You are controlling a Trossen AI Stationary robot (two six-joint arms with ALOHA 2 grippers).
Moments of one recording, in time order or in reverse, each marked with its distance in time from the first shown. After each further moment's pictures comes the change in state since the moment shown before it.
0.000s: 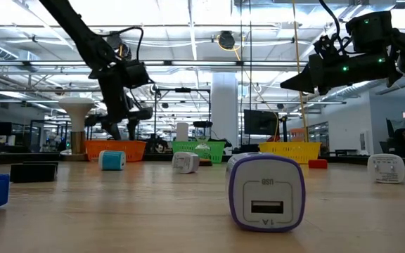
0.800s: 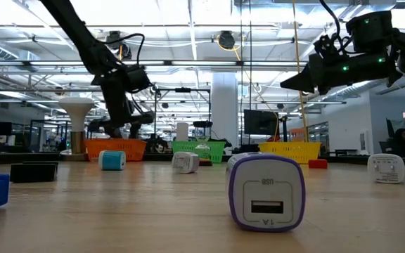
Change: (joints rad) left arm 0.022 0.059 -0.001 0.106 -0.001 0.002; right arm 0.000 0.000 0.000 0.007 0.000 0.000
